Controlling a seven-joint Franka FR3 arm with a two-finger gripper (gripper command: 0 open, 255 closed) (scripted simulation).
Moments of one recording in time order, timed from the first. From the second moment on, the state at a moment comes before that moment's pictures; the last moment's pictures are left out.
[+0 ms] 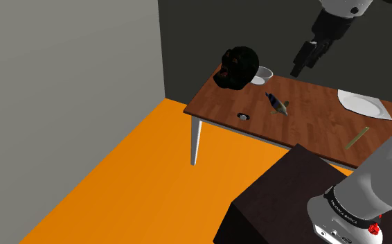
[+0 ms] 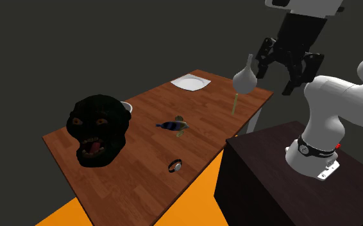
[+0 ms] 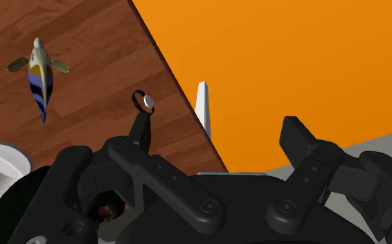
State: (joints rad) arm 0.02 -0.83 -0.04 -2.43 -0.09 1.72 -0.01
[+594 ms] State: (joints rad) arm -0.04 -0.68 -0.18 -2.44 -0.11 1.88 -0.06
